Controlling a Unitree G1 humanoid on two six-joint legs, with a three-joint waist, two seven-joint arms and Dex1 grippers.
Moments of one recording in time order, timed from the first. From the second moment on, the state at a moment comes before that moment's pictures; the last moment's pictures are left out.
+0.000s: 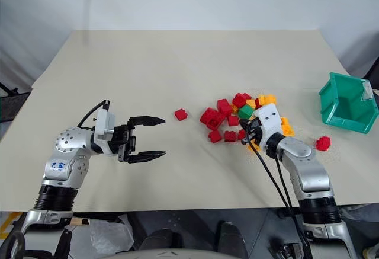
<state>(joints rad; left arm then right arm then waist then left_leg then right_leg) -0.45 0.53 0.04 0.09 -0.49 0.04 -1.27 -0.36 -0.54 -0.04 -0.05 0.29 0.44 0.59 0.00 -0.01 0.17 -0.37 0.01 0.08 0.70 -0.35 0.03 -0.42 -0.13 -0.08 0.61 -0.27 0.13</state>
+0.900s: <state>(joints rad) -0.45 0.50 0.04 0.11 -0.49 0.01 -1.26 -0.92 -0.74 0.22 0.46 0.12 0.63 0.94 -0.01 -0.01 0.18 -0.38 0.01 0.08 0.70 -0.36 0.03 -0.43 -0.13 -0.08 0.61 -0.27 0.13</state>
